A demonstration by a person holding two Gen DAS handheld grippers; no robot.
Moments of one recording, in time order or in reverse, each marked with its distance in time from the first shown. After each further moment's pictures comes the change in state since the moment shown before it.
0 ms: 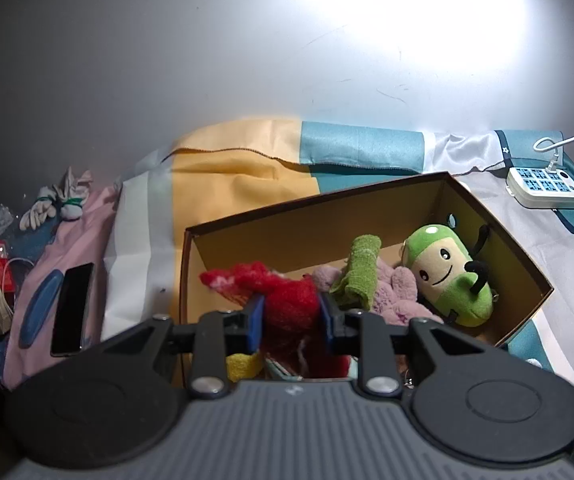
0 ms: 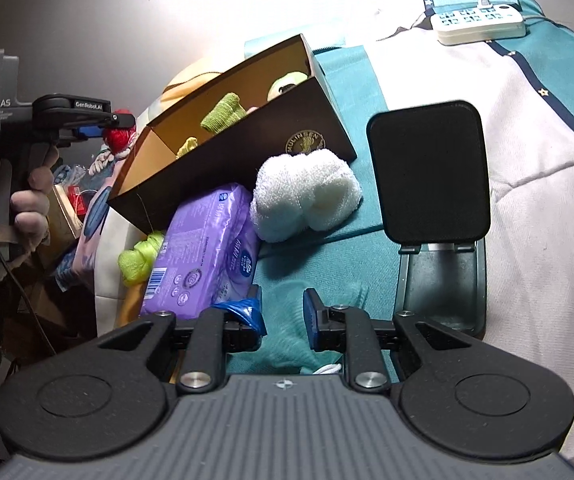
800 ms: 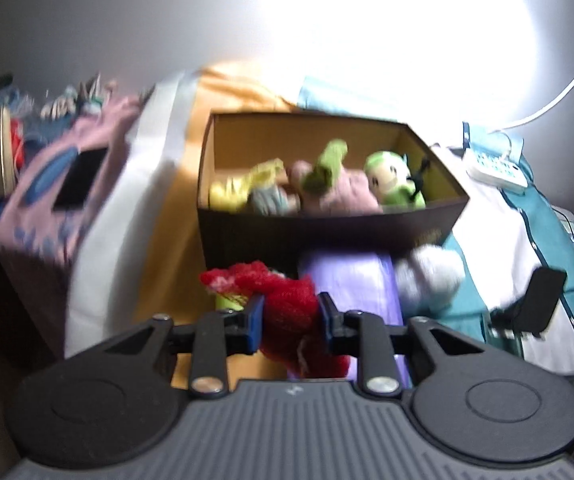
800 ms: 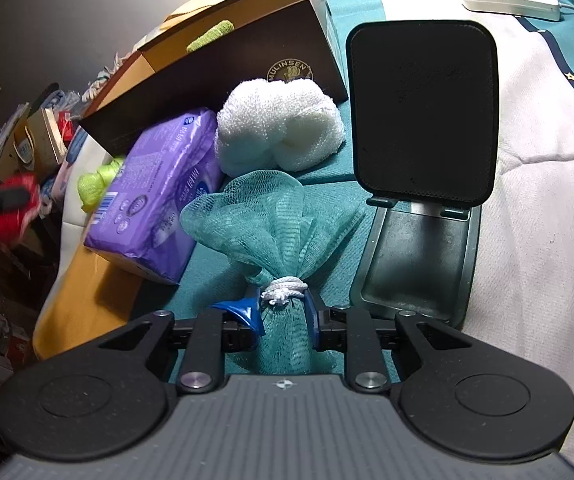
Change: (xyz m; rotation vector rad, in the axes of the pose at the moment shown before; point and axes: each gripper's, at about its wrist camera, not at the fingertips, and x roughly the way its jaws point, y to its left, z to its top) left arm -0.112 0.010 -0.110 -0.187 0.033 -0.097; right arm 0.029 -0.028 -0.007 -0.124 0.130 -0.003
